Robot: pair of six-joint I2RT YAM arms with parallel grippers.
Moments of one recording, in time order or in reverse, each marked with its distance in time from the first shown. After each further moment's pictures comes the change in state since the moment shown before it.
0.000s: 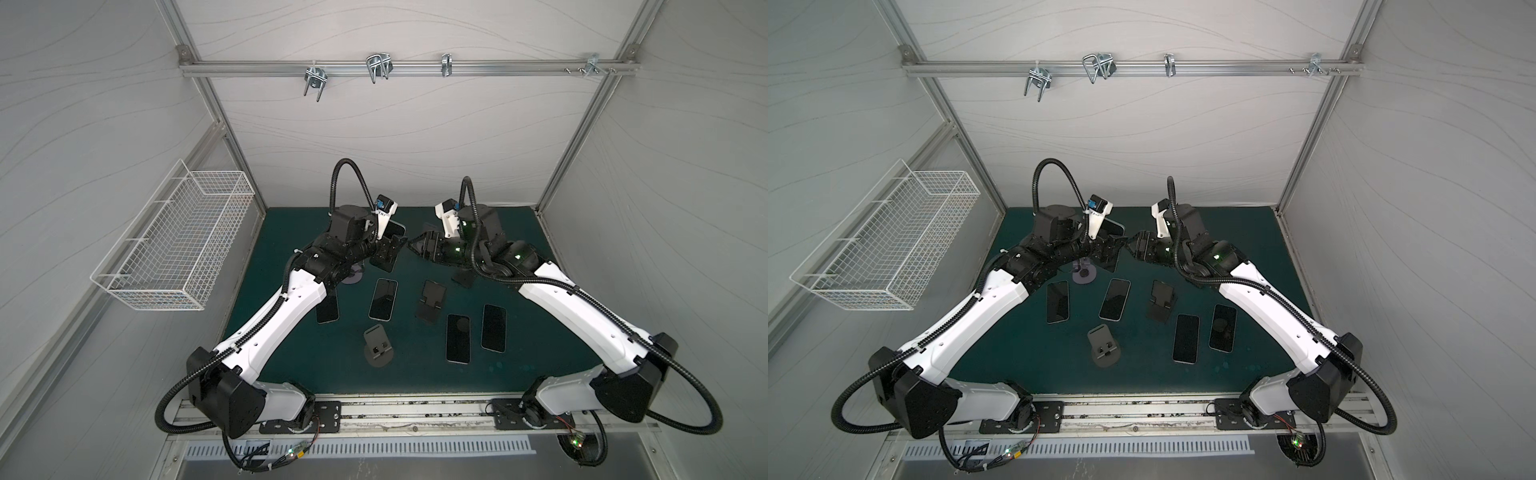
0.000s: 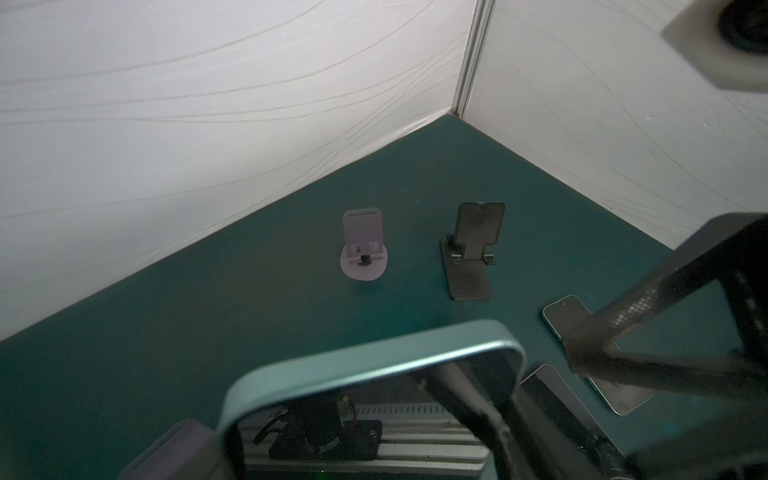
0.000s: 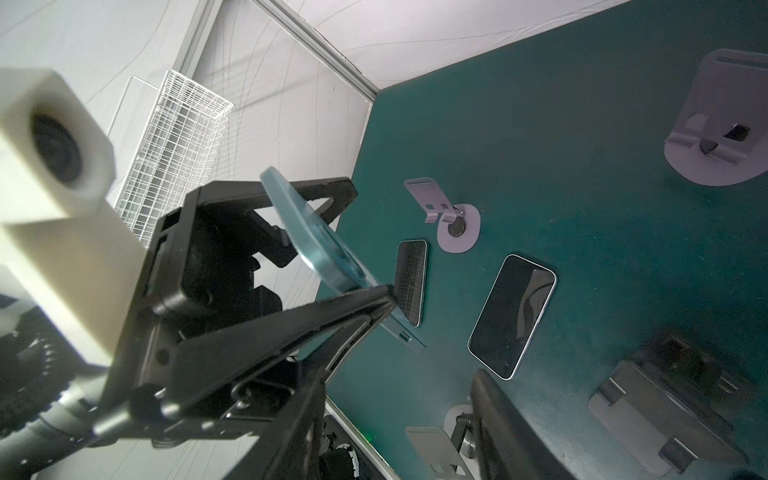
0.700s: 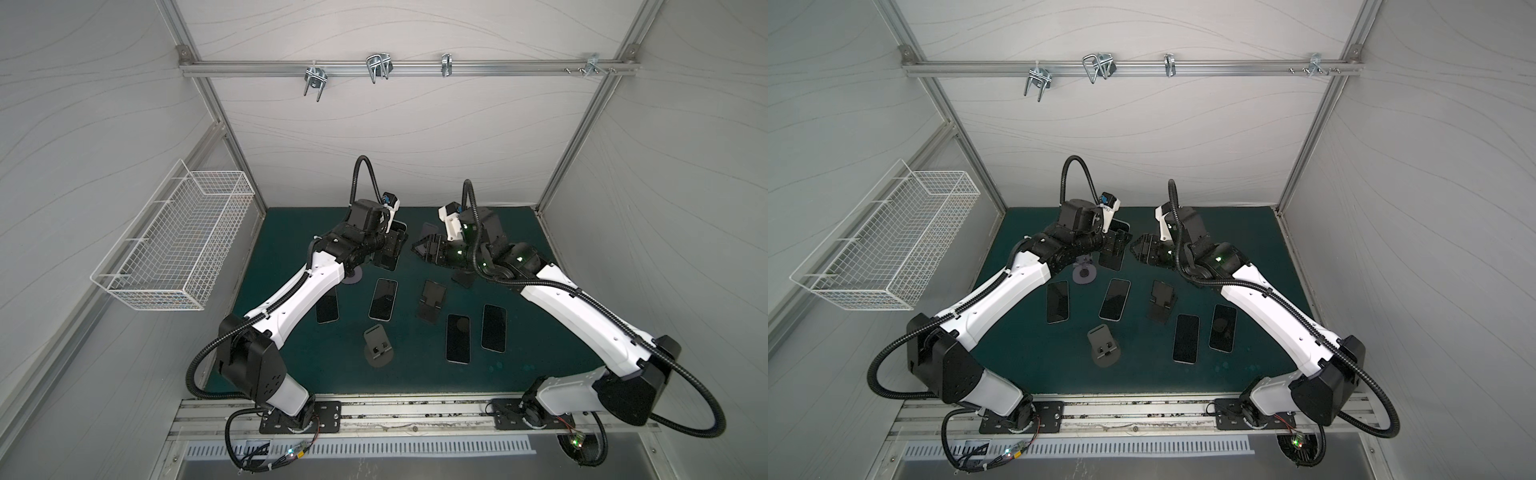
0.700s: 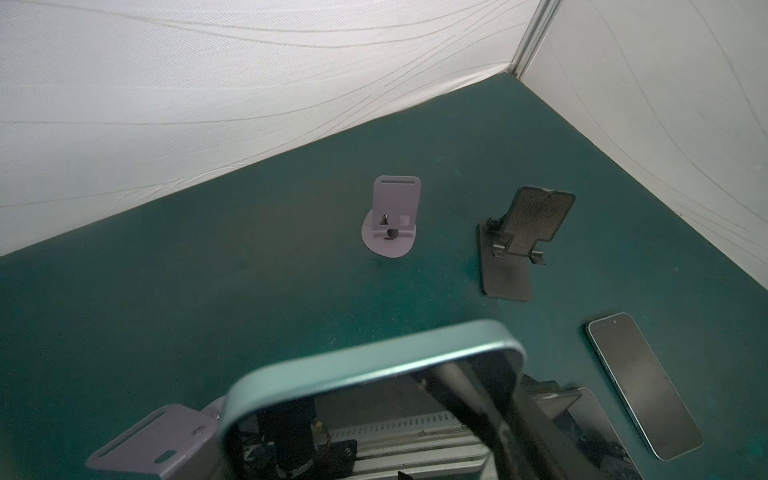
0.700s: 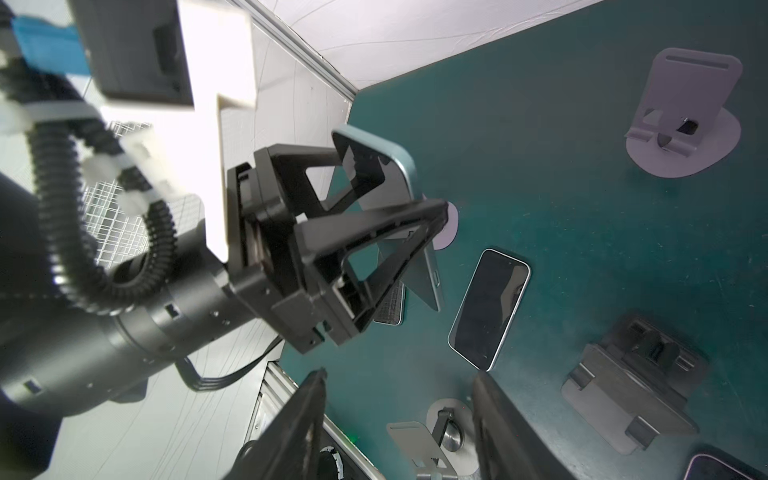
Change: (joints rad) left arm 0.000 0.210 0.127 -0.043 -0.091 -0.098; right arm 0.002 -0.018 -0.022 -0.023 0.038 -0.016
